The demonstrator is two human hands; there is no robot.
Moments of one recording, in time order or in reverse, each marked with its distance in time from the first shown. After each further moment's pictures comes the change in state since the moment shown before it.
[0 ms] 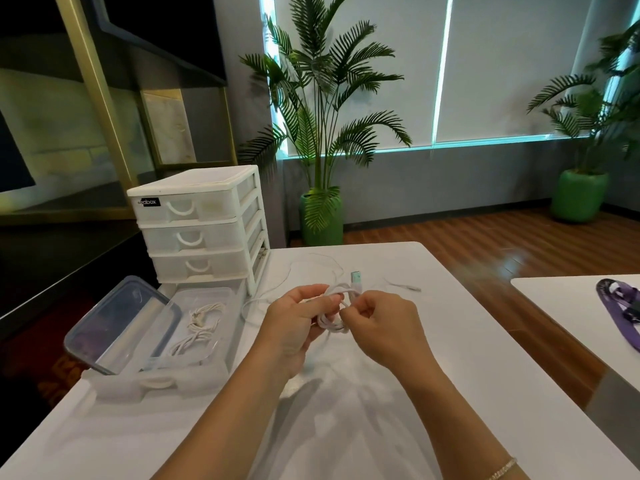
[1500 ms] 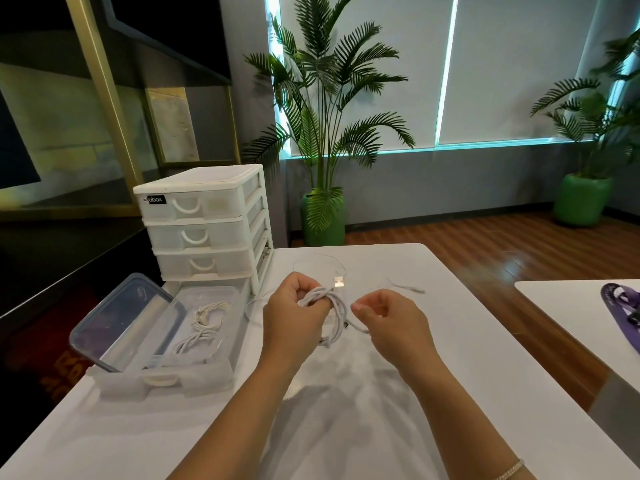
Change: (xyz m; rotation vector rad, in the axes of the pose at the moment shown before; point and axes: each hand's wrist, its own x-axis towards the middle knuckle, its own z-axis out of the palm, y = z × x) left_hand 0.001 -0.006 -0.003 0.467 0.208 0.405; right_hand 0.006 0.009 0.006 0.232 -0.025 0.185
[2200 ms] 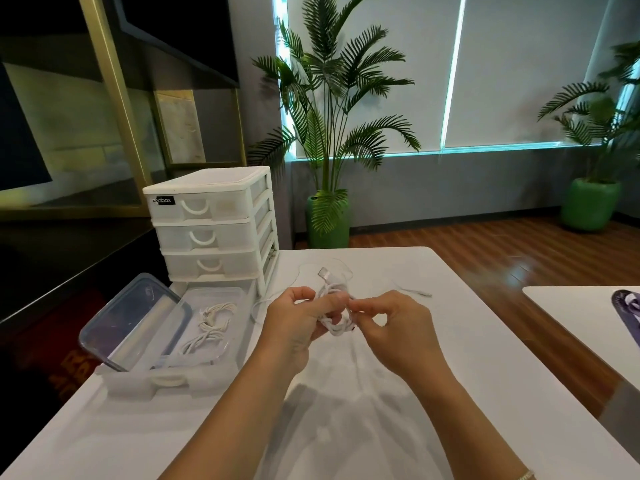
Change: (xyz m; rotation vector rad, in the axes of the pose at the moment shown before) left_hand 0.010 0.004 -0.009 -0.445 -0.108 -0.425; right_hand -0.006 0.000 0.003 -0.201 0.101 -0.331
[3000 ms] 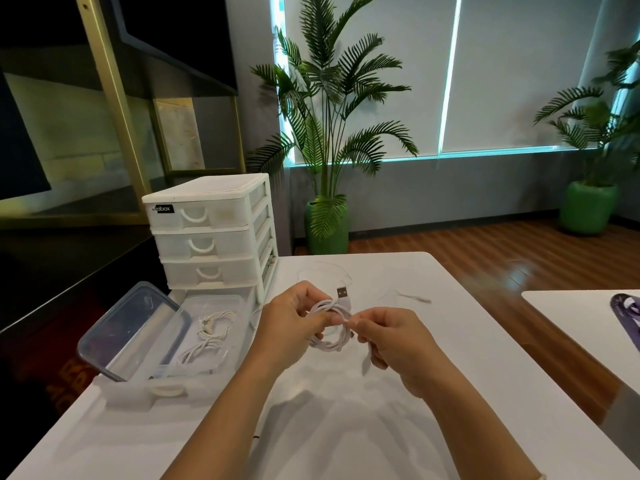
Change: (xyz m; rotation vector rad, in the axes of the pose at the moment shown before) left_hand 0.009 -0.002 -0.013 0.564 -0.090 0.363; right_hand 0.003 -0.004 -0.007 0.527 -0.294 0.359
